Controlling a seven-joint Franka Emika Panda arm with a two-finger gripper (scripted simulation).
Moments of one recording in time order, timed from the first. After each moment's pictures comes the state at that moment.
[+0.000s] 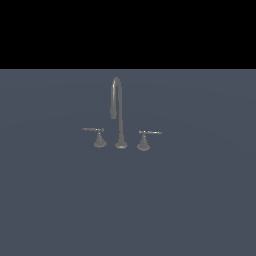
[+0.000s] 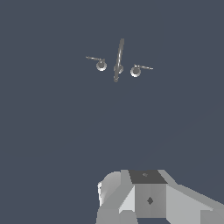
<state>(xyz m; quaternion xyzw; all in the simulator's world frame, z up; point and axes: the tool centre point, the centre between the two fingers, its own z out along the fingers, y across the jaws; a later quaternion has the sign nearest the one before) -0.250 0.021 0.498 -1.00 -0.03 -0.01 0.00</state>
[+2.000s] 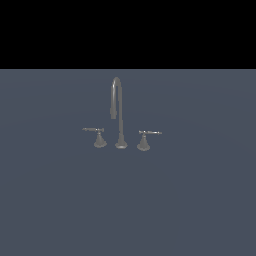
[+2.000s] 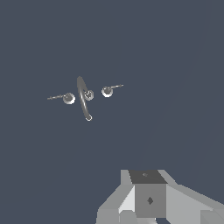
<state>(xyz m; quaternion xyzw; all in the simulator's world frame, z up) -0.144 -0.005 0.452 -0.99 0.16 -0.02 -0.05</state>
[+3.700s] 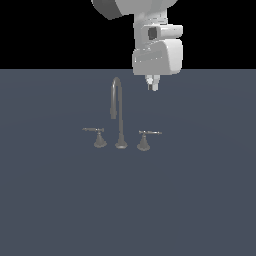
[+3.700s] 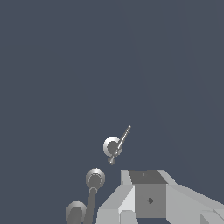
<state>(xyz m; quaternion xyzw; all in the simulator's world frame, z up) 0.017 -0.078 0.235 -0.83 0.55 -0.03 -0.06</state>
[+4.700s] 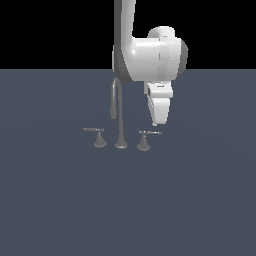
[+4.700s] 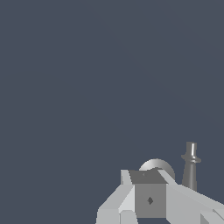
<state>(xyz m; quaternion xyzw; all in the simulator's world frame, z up) 0.051 -0.102 0.098 -0.69 0.72 -0.01 -0.01</state>
